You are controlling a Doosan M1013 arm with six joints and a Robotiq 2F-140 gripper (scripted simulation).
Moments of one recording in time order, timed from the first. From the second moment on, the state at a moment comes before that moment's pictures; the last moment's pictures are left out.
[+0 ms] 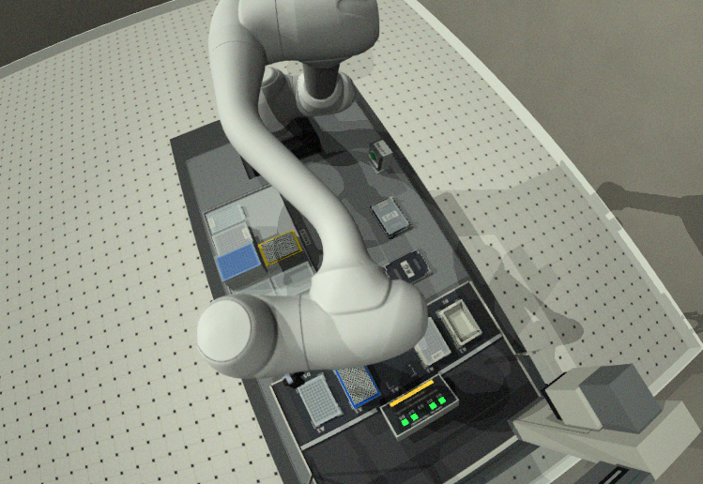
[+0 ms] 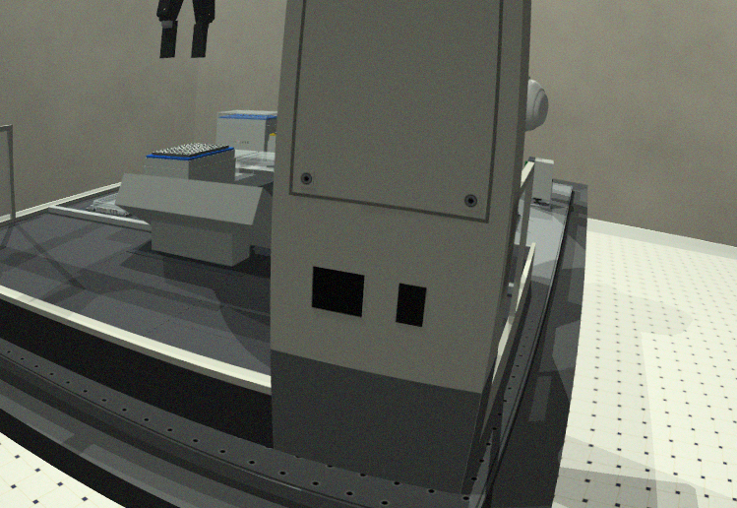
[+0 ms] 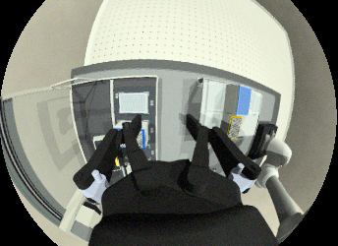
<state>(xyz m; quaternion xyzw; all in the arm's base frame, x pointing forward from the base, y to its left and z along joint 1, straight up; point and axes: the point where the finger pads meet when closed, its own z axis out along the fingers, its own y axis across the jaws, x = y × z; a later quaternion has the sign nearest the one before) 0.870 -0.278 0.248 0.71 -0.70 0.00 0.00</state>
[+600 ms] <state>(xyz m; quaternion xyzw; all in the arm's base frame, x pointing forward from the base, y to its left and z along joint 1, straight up) 0.867 -0.277 0.248 0.59 -0.81 0.00 0.00</state>
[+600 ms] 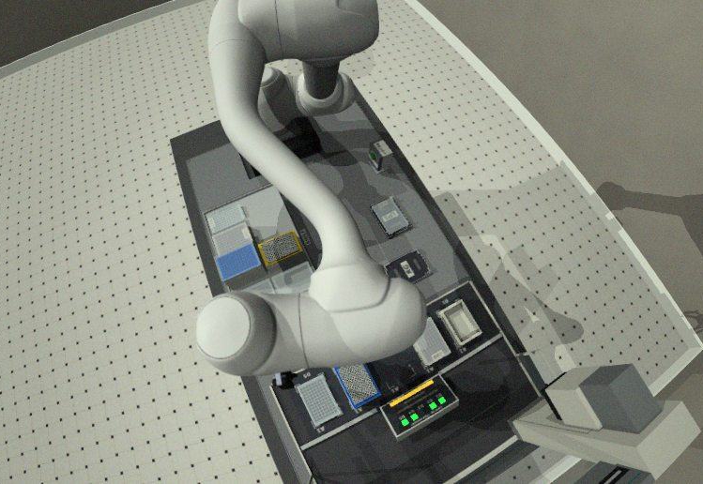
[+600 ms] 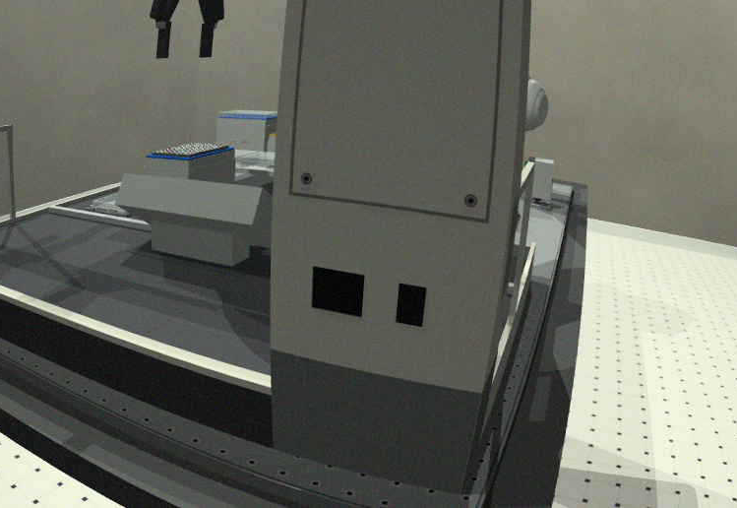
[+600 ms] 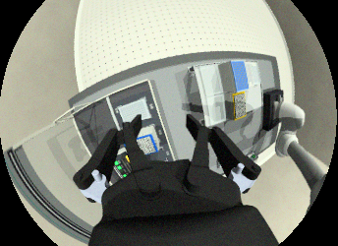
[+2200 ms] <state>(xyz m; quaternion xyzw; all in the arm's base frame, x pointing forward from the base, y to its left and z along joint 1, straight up) 0.825 -0.276 0.248 0.21 -0.98 0.00 0.00</state>
